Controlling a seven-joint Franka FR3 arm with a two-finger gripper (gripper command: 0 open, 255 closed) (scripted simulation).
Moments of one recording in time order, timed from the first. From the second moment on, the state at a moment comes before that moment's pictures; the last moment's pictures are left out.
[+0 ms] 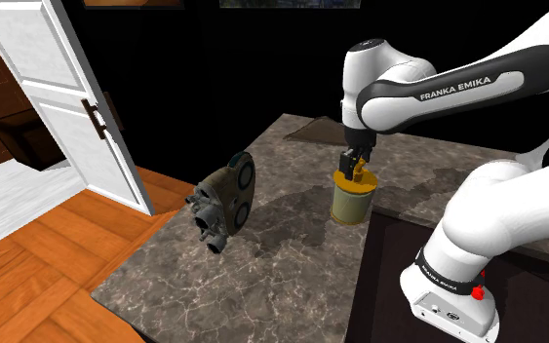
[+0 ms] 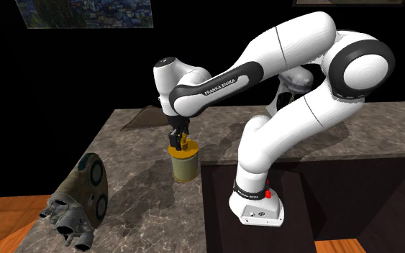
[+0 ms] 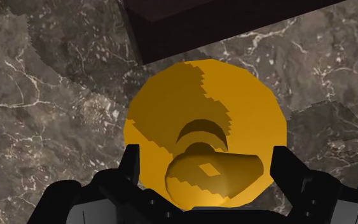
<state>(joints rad) -0.09 -0.78 0.06 -2.83 -0.14 2.00 0.03</state>
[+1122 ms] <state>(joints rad) -0.09 -0.80 0.05 -2.80 -0.14 1.95 0.02</state>
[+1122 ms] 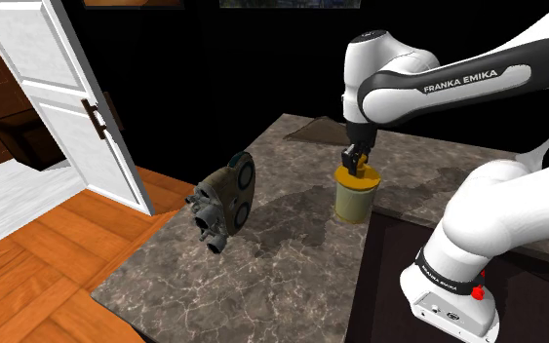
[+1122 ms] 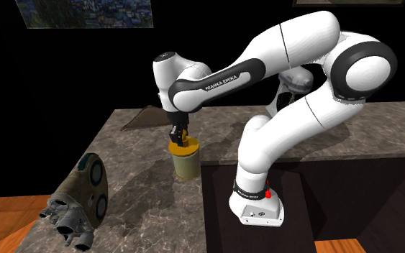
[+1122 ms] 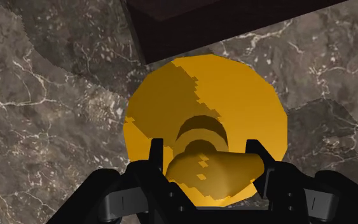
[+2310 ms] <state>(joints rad) -0.09 -0.83 0.05 -2.58 -0.13 1.70 -0.01</state>
